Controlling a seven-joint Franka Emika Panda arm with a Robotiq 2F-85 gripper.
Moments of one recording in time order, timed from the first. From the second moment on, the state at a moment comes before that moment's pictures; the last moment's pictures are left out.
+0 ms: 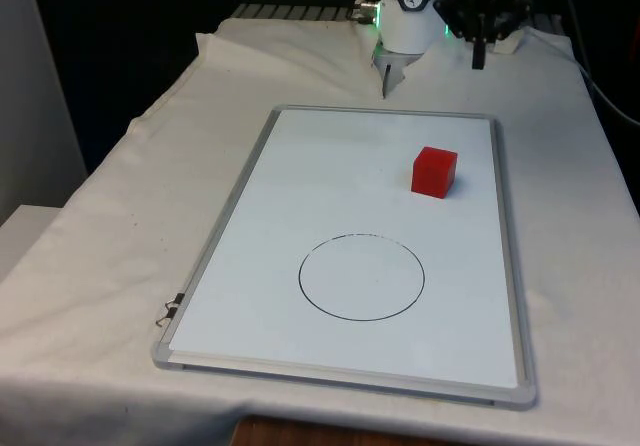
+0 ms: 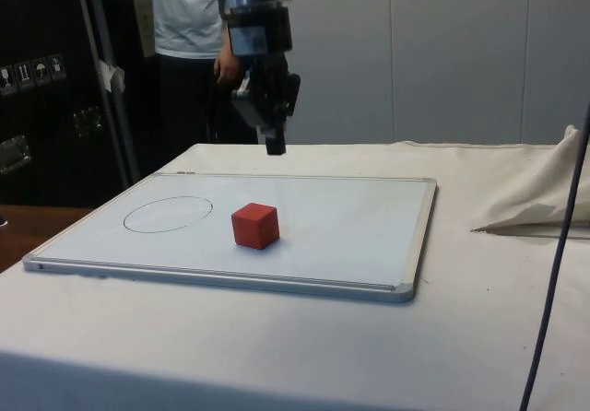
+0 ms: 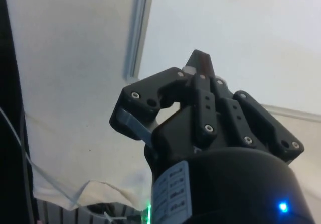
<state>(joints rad) 0.11 0.02 0.08 -2.31 0.06 2.31 0.32</state>
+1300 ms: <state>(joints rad) 0.09 0.29 0.08 -2.34 0.12 2.62 0.25</state>
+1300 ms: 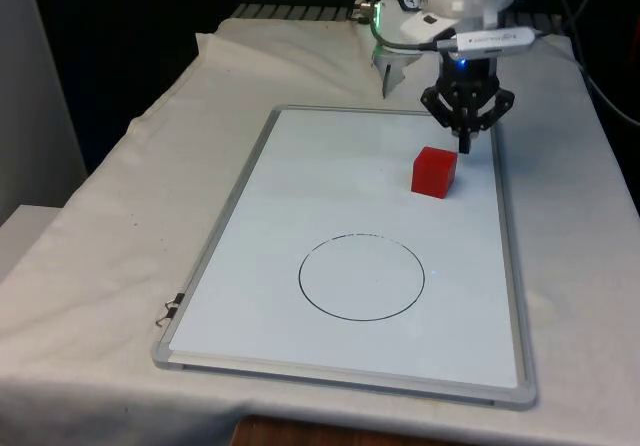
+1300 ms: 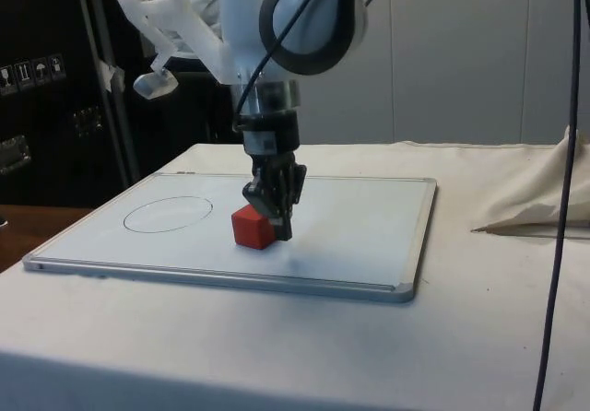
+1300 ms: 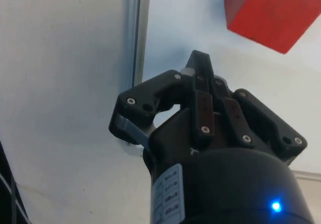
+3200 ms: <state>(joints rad) 0.08 0.43 -0.01 -2.14 0.05 2.56 0.18</state>
